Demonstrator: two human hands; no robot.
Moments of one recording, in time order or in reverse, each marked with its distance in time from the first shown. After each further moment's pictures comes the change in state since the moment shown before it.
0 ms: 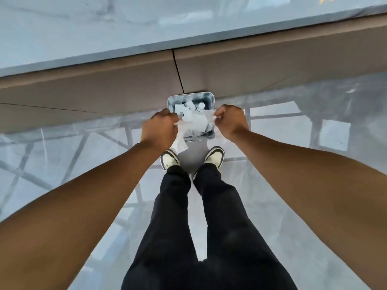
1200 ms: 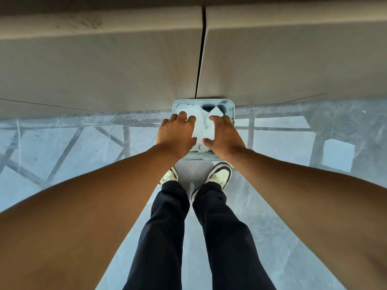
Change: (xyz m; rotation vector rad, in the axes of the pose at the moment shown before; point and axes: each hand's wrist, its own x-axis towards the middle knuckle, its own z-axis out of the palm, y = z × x) left_hand 0.094 -0.026 0.108 0.157 -0.068 0.017; right_hand 0.086 0.017 0.112 -0.165 -0.140 -0.195
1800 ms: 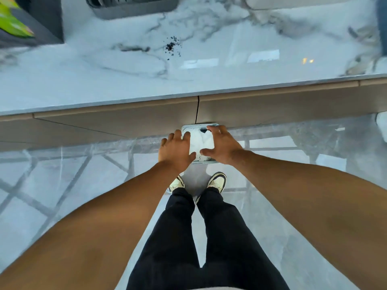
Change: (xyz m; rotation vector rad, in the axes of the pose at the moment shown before) left_hand -0.146 0.022 -0.160 -0.017 0.038 -0.040; right_hand -0.144 -0.094 -0.138 -0.049 -0.031 -0.093
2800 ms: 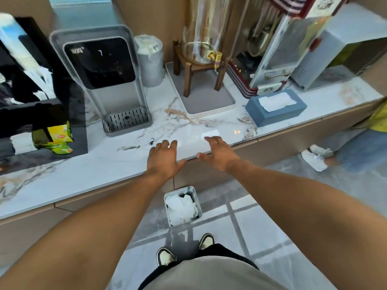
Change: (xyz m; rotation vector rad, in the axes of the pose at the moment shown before) left_hand -0.031 0.039 -0.212 -0.009 0.379 0.221; right_hand -0.135 -0.065 -0.192 0.015 0.434 0.116
